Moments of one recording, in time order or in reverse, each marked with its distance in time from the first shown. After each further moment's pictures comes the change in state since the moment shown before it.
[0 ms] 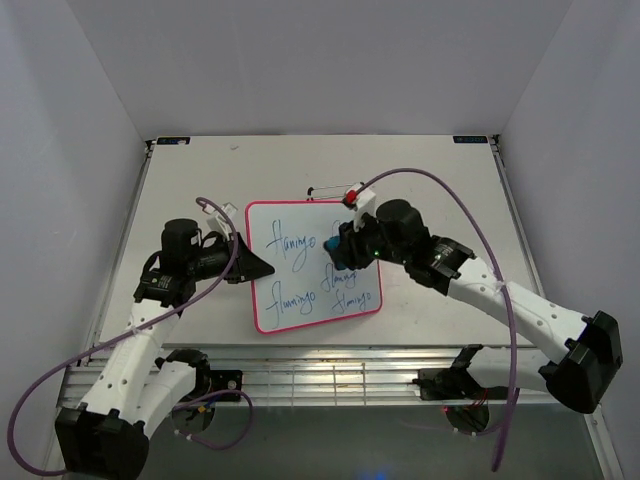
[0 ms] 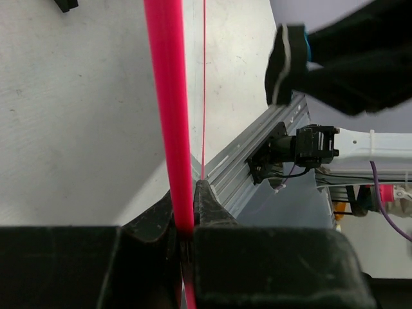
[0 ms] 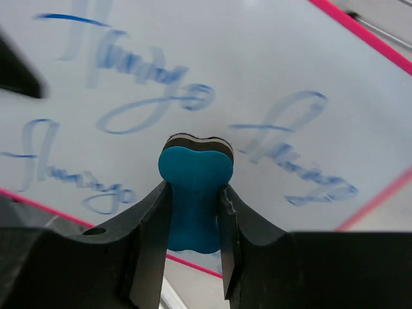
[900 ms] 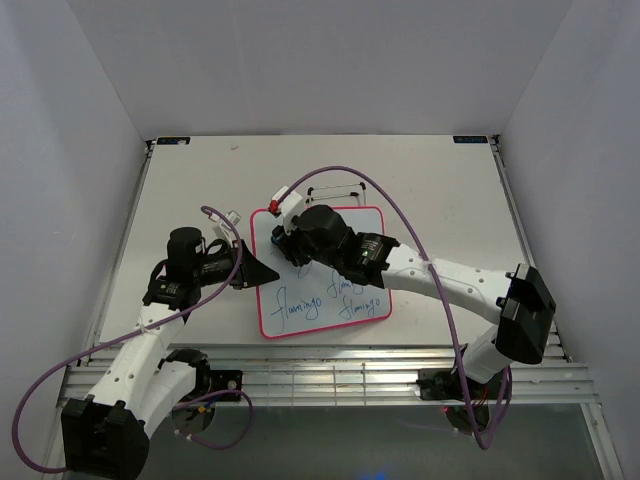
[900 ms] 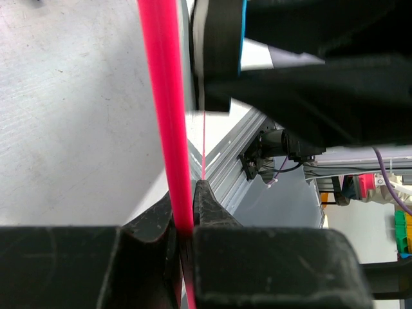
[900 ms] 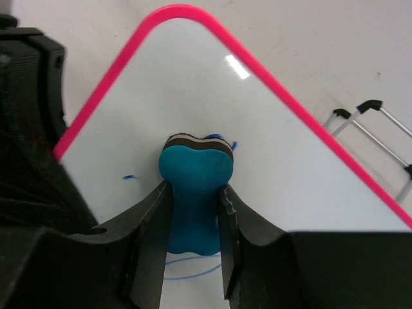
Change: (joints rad) left arm 0.002 0.016 -0.147 0.214 0.107 -0.057; right arm 0.343 0.371 0.304 0.129 0.328 -0.120
